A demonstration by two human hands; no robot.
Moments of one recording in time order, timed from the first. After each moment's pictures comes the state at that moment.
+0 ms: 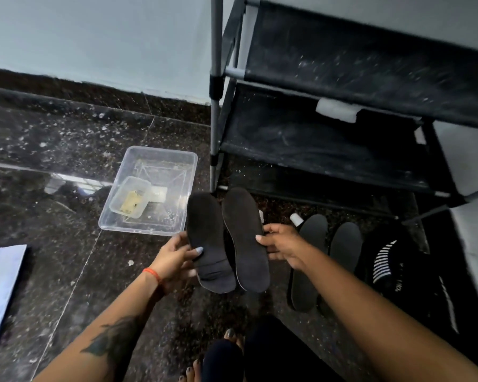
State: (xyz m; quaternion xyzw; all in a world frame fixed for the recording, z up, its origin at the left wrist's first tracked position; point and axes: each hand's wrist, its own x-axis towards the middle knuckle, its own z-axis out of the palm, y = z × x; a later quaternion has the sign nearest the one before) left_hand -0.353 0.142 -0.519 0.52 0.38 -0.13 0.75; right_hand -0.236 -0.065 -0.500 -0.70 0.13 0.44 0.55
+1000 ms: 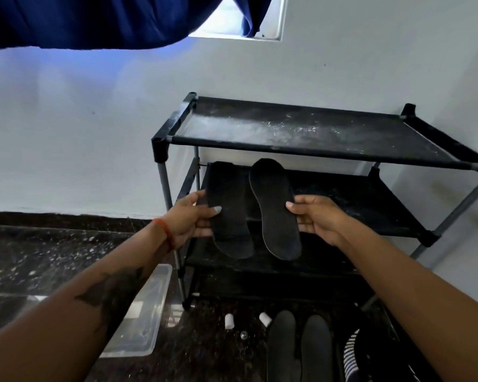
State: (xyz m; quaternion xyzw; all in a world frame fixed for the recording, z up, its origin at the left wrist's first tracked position) left_hand -0.175 0.097 -0.248 0.63 0.14 -0.06 0.76; right_hand -0.109 -0.153 -0.237 -0.71 -0.01 0.21 0.67
